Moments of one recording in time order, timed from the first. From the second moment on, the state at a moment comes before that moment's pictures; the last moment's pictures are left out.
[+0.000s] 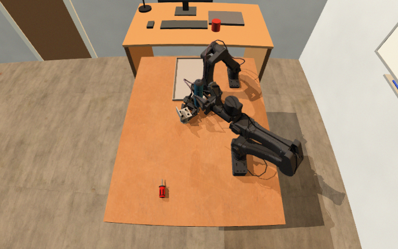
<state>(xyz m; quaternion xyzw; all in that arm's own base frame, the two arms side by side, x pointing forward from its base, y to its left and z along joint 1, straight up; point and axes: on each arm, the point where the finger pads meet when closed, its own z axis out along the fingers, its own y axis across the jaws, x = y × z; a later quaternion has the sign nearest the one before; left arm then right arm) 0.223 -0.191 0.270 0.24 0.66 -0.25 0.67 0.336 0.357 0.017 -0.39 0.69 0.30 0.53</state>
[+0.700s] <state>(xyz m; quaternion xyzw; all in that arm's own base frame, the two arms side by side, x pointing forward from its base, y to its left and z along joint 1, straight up) 0.223 -0.191 0.270 0.24 0.66 -0.25 0.67 0.336 0.357 0.017 -0.39 0.69 0.30 0.53</state>
